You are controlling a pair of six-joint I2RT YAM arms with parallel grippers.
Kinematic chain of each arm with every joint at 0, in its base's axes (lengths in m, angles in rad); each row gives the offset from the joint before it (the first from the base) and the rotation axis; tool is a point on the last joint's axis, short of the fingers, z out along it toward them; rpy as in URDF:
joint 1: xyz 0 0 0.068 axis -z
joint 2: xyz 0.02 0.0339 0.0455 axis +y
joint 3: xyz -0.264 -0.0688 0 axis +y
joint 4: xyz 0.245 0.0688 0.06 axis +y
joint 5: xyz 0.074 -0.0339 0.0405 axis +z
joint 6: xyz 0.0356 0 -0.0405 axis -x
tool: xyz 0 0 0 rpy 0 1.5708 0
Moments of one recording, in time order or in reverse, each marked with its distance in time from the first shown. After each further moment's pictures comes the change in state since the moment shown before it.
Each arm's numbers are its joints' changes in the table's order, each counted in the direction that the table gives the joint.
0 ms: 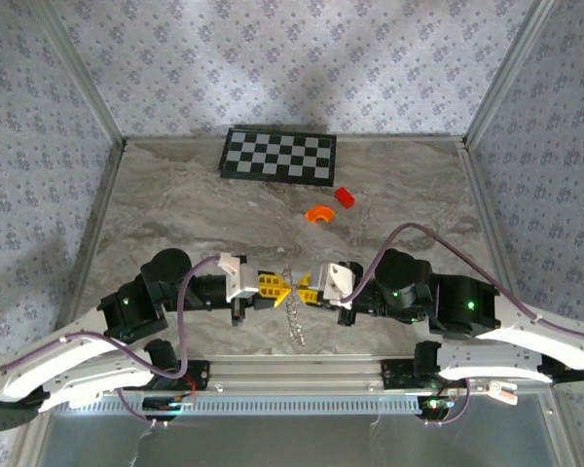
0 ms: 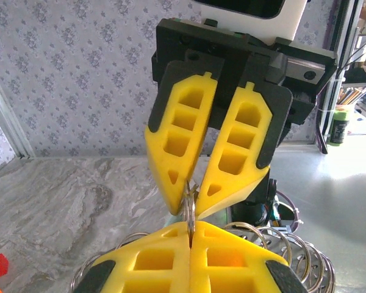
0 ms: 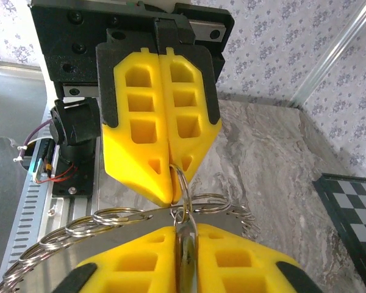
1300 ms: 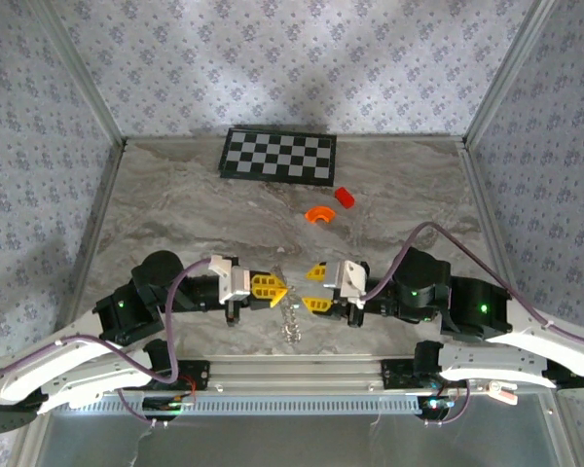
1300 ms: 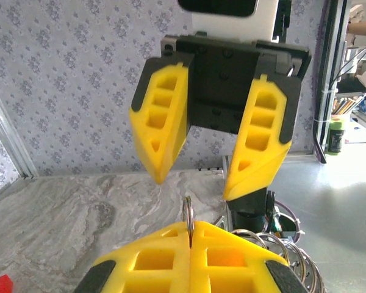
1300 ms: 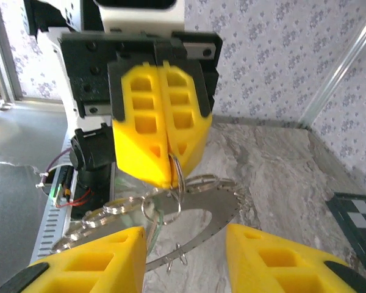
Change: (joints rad) left arm -0.002 -0.030 0.014 -0.039 -0.016 -0.014; right arm 0.030 -0.069 0.034 -0.064 0.096 -0.034
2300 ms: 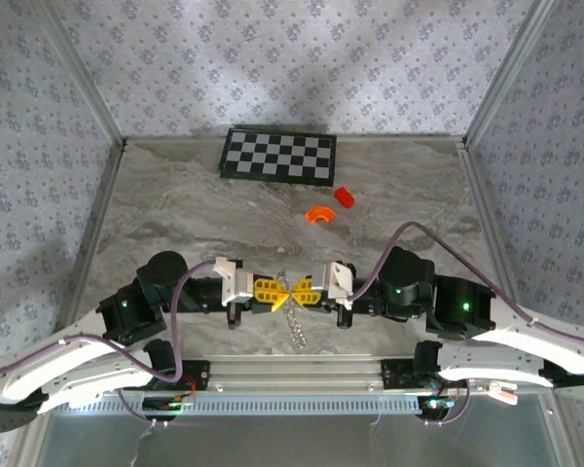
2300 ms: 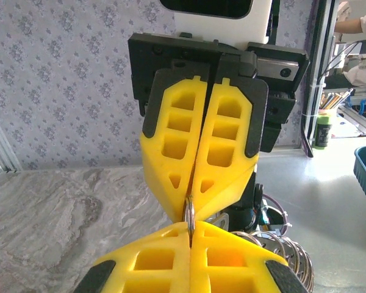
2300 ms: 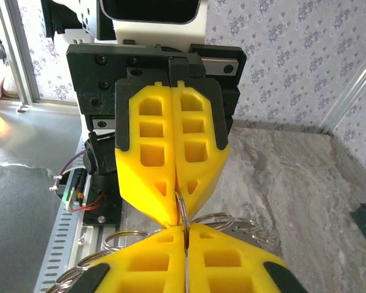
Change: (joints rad) left arm 0.000 0.006 0.014 0.002 -0.036 0.015; right arm 0.015 0.044 0.035 -0.071 0.066 -0.006
